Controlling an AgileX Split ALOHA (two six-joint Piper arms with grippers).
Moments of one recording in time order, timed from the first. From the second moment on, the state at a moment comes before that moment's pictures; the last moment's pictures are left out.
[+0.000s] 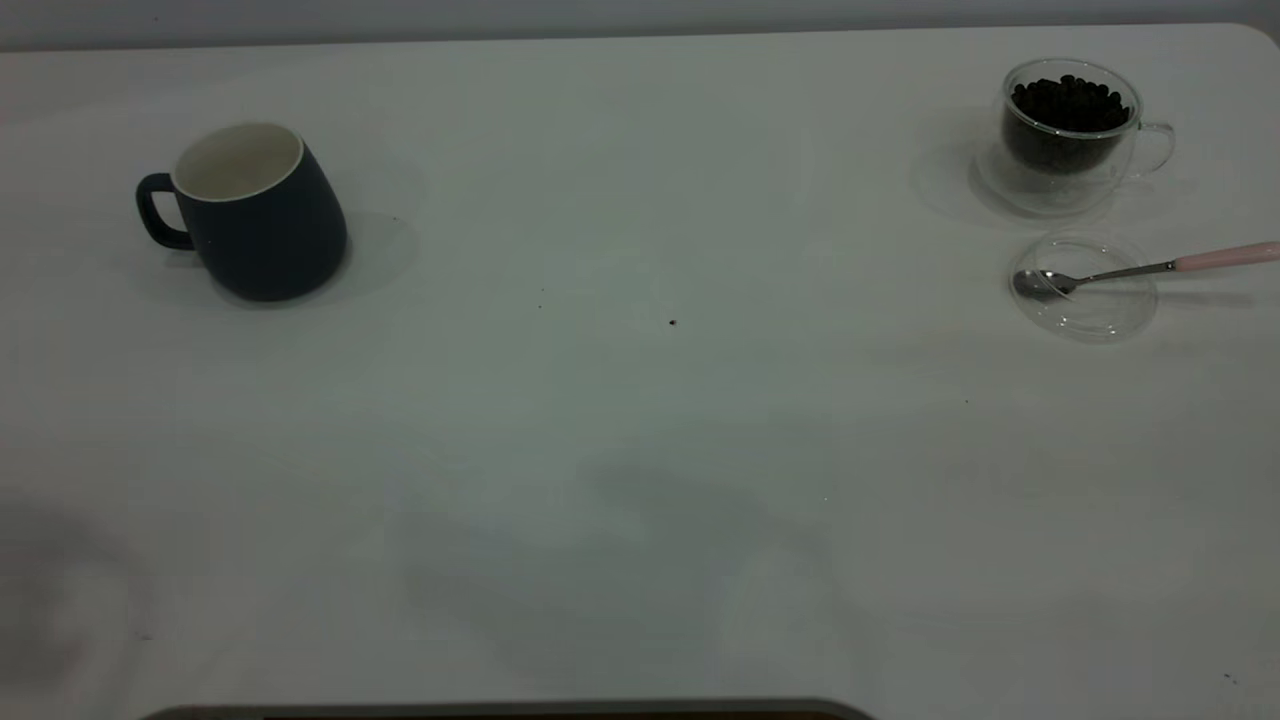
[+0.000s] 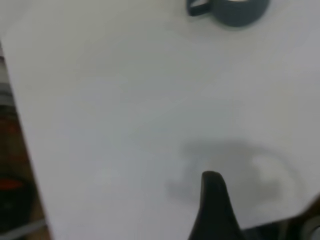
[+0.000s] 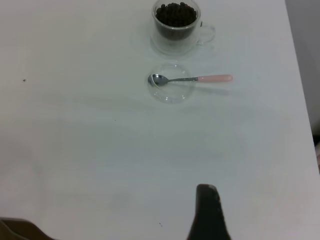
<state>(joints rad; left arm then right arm) -0.04 1.02 -0.86 0.13 0.83 0.29 0.05 0.03 -0.47 0.00 1.12 -0.04</state>
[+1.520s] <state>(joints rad) -0.07 2.18 -1.27 0.53 0.30 0.89 0.05 0.03 -0.47 0.00 1.12 -0.04</state>
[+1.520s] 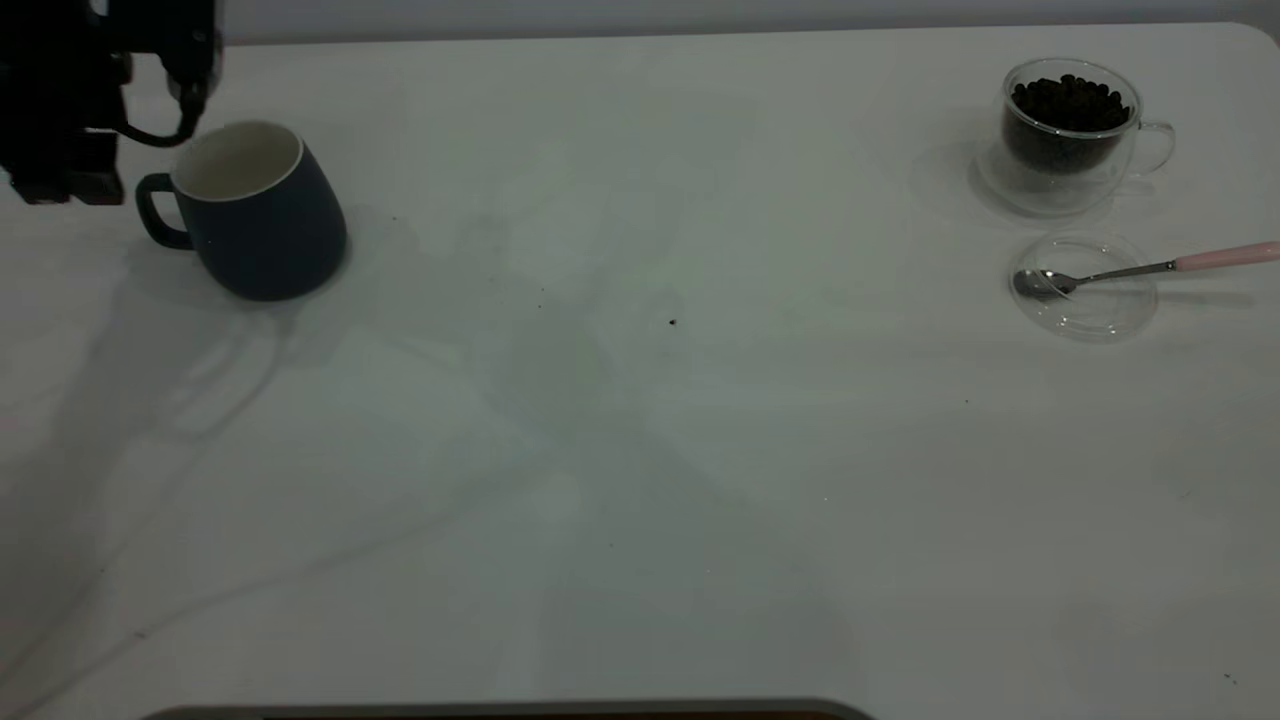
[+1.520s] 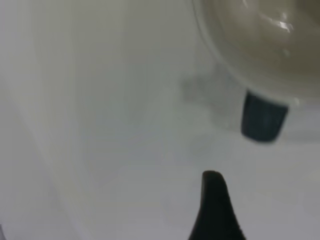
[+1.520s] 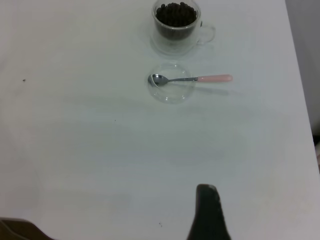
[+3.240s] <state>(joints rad) -0.45 1.96 -1.28 0.54 0.37 0.46 0.05 0.03 -0.47 0.00 1.12 -0.04</state>
